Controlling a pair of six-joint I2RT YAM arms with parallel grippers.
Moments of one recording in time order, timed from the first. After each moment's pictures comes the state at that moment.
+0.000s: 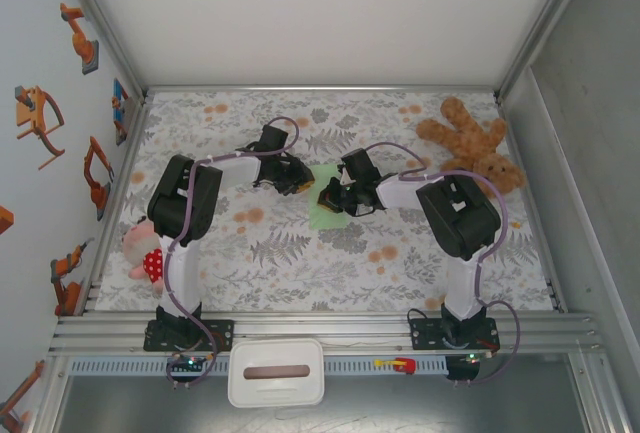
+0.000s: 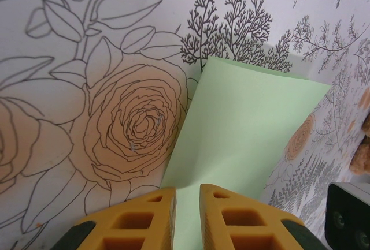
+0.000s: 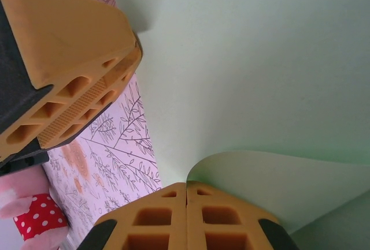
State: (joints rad) left arm -0.50 2.10 1.31 -0.26 0.48 -0.90; right arm 0.59 1.97 1.06 0.00 -0.51 0.95
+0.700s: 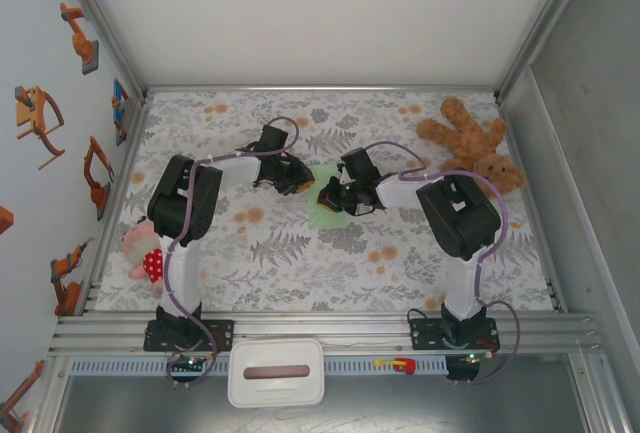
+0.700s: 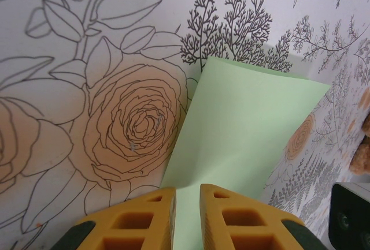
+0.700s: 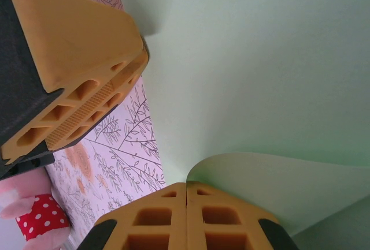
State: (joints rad) left arm -0.50 2.10 1.31 -0.26 0.48 -0.90; right arm 0.59 1.97 1.06 0.00 -0.51 0.95
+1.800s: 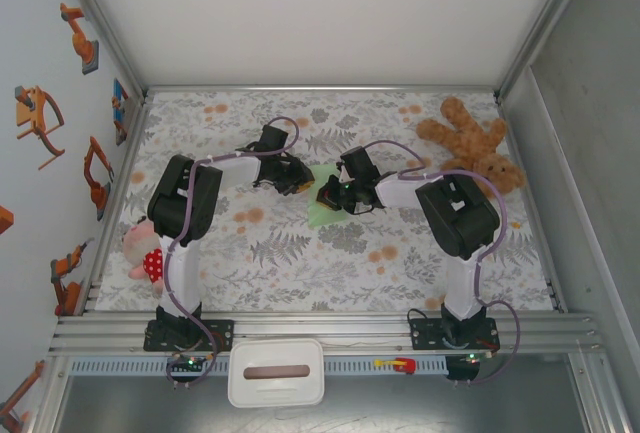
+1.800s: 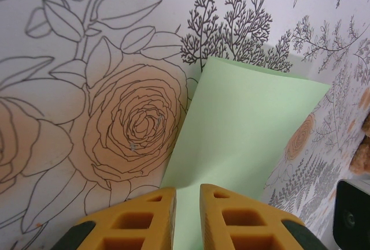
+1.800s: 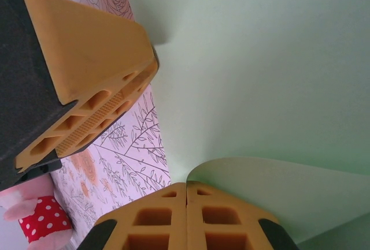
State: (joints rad) left arm -0.50 2.09 1.31 -0.26 0.48 -0.90; right arm 0.59 1.97 1.08 0.01 -0.51 0.95
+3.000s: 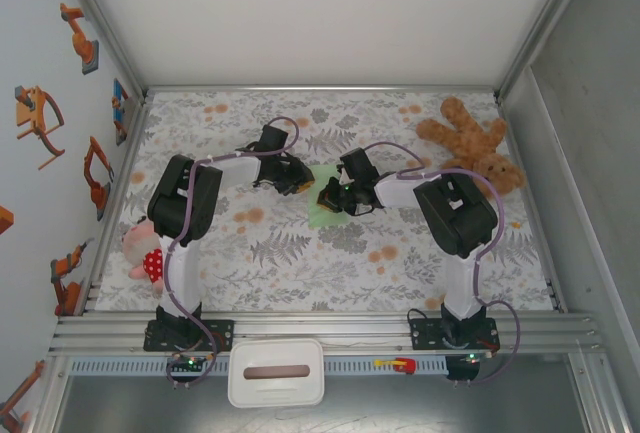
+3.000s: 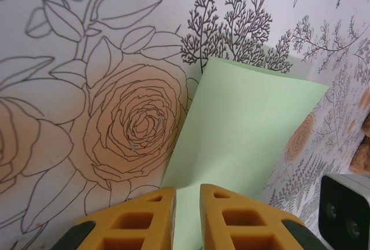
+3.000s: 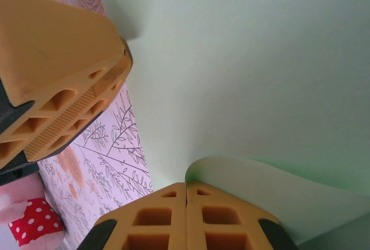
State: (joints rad) left arm -0.50 2.10 1.31 -0.26 0.48 -0.90; right arm 0.59 1.99 1.08 -0.02 -0.51 0.95
